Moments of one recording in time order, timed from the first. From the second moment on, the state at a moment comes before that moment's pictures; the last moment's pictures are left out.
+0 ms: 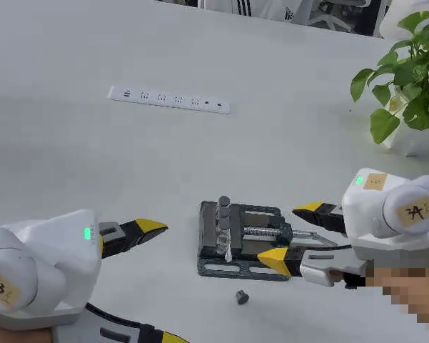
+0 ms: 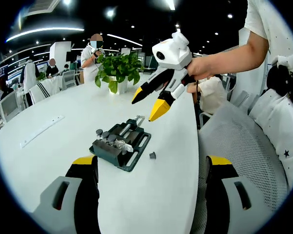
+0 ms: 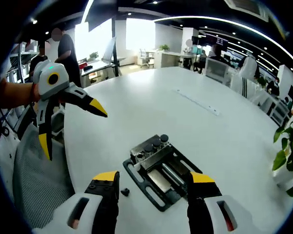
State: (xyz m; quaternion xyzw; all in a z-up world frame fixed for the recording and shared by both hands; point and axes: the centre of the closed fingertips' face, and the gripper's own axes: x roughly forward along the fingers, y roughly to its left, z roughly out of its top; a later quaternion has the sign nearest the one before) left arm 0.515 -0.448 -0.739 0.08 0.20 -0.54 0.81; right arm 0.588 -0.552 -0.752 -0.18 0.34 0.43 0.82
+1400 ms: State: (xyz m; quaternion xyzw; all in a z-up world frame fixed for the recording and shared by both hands) left arm 0.511 -0.446 -0.746 0.07 0.22 -0.54 0.81; right arm 0.537 -0.527 -0.849 -0.11 0.42 0.34 0.84
